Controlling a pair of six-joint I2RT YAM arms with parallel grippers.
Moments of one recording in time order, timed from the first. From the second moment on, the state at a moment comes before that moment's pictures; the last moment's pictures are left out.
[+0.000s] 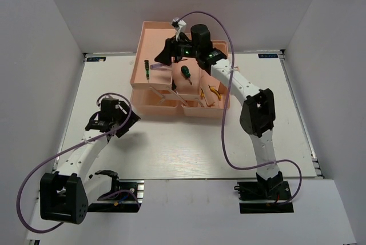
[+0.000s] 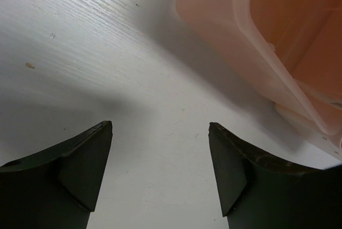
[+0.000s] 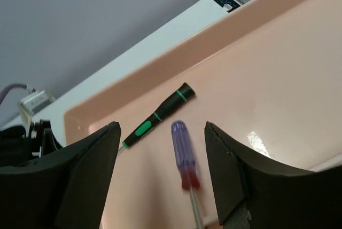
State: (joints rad) left arm -0.13 1.05 0.63 -0.44 0.01 -0.82; right arm 0.59 2.23 2.17 -0.11 -0.64 0.27
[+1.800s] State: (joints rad) left arm -0.06 0.91 0.62 -0.58 -0.06 -0.83; right arm 1.00 1.94 1.27 0.23 -0.35 -1.10
